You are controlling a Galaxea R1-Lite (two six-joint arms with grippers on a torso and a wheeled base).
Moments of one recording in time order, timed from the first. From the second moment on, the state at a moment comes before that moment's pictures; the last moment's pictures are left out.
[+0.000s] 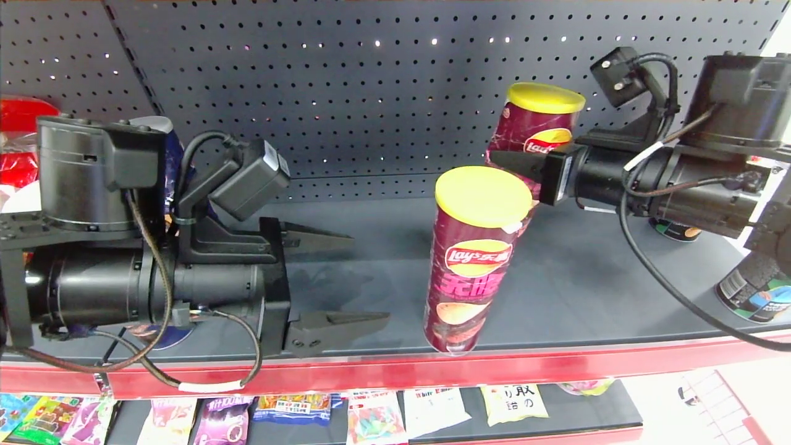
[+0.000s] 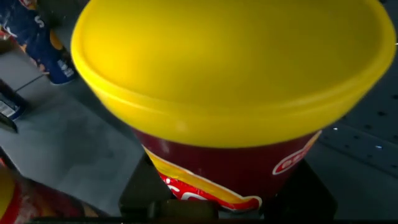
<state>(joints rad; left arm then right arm) -0.56 1.47 -0.87 -0.25 -0.60 0.22 0.46 1.63 -1.07 -0.49 0.23 -0.04</state>
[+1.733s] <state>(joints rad) -0.56 1.46 -0.87 -0.25 -0.49 0.22 0.48 1.73 -1.11 -0.49 0.22 -0.04</state>
